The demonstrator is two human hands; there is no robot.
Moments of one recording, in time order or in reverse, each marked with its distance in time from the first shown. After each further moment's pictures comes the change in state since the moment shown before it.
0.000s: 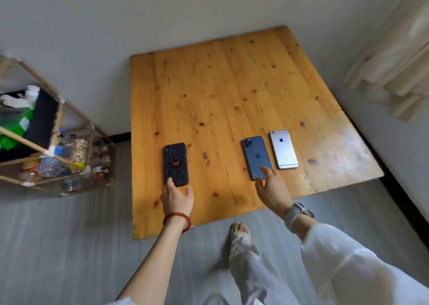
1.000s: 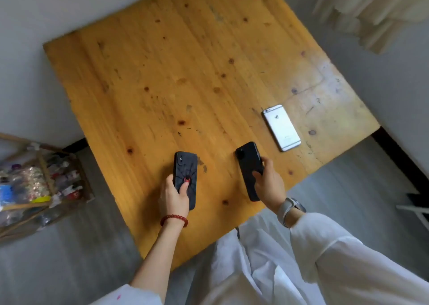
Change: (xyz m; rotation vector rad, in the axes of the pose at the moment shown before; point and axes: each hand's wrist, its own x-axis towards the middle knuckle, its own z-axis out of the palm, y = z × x) left_hand 0.106 0.008 0.005 0.158 -0.201 0.173; right_hand 0.042 -0.023 0.052 0.179 0.107 0.399
